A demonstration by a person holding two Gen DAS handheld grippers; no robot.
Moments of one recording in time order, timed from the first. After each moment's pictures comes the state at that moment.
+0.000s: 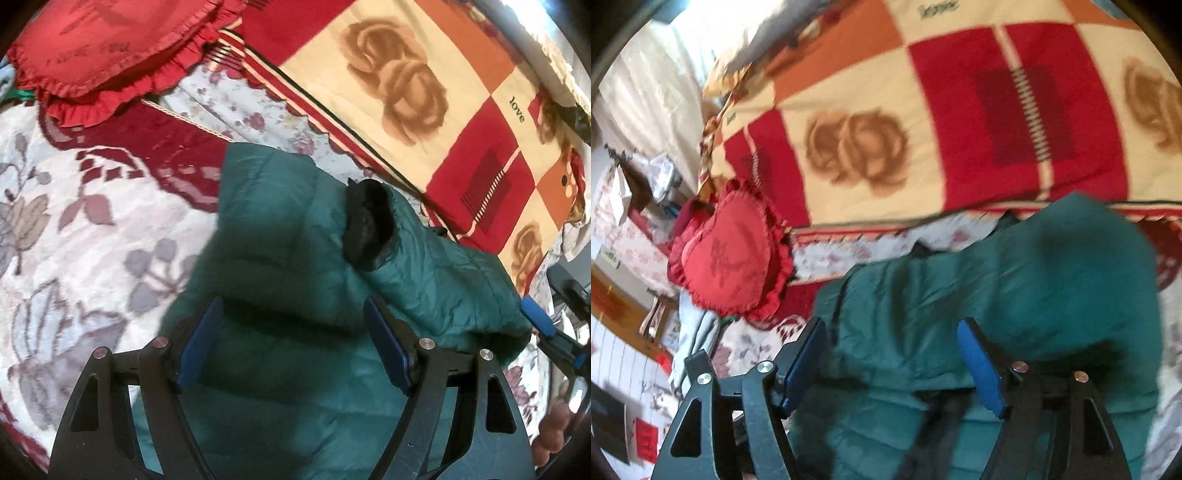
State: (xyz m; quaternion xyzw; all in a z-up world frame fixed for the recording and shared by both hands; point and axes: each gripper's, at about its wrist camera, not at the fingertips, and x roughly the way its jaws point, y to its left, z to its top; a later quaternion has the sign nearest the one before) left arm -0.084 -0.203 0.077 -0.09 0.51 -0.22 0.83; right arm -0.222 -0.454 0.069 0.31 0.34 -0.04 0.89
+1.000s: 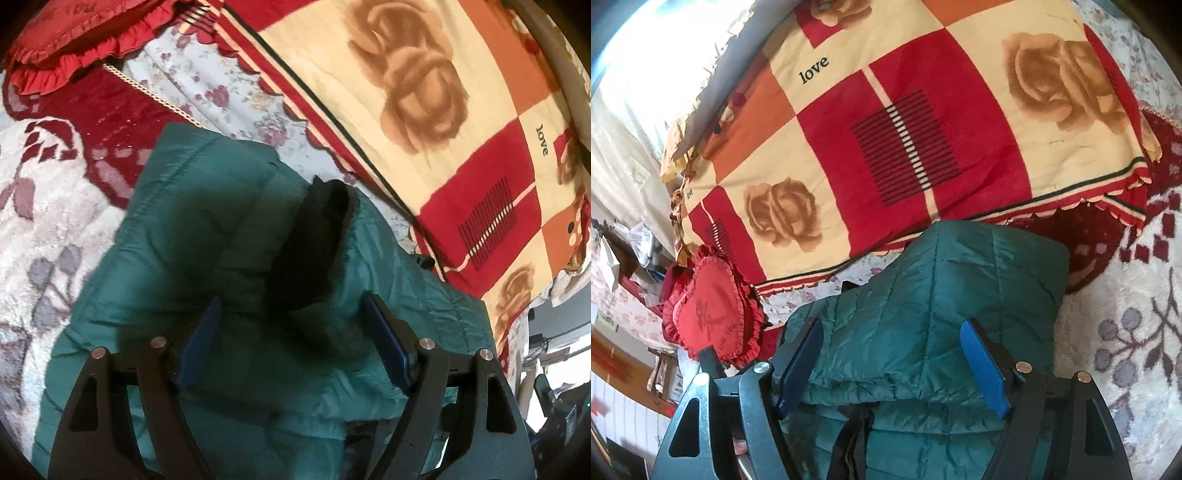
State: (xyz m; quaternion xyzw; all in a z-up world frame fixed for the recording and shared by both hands) left arm -0.046 -0.266 0.059 -0.16 0.55 -0.21 0.79; right arm -0.281 -0.550 0.047 0.38 0.31 -0.09 0.87
